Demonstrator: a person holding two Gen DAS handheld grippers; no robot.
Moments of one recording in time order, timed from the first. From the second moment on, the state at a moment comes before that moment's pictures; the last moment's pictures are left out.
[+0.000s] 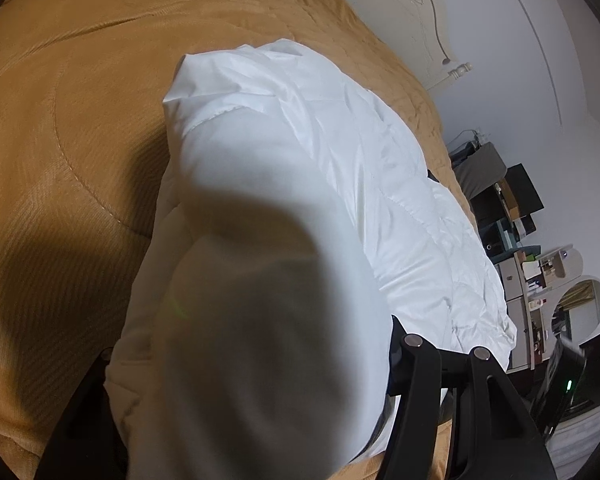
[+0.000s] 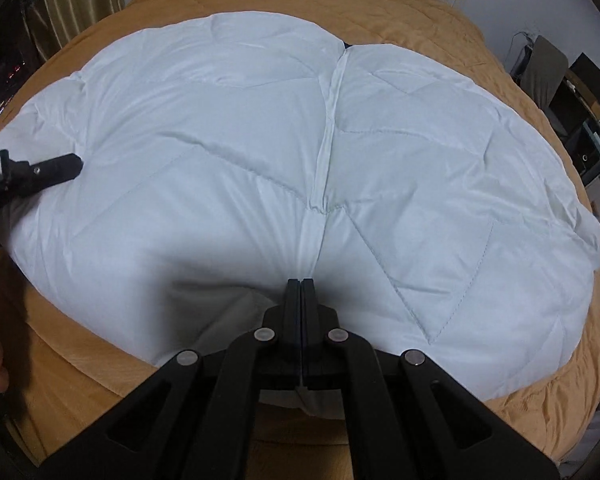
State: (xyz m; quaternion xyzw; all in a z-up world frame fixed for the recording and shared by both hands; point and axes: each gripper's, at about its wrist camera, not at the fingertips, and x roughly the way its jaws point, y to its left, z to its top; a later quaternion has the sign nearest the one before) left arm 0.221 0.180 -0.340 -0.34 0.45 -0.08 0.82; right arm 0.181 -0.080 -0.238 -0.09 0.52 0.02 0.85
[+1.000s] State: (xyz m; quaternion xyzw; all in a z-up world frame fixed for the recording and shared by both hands) left arm 0.238 0.178 -0.334 -0.31 0.46 -0.09 0.82; right arm 0.267 -0.113 -0.221 0.02 0.62 0.07 0.78
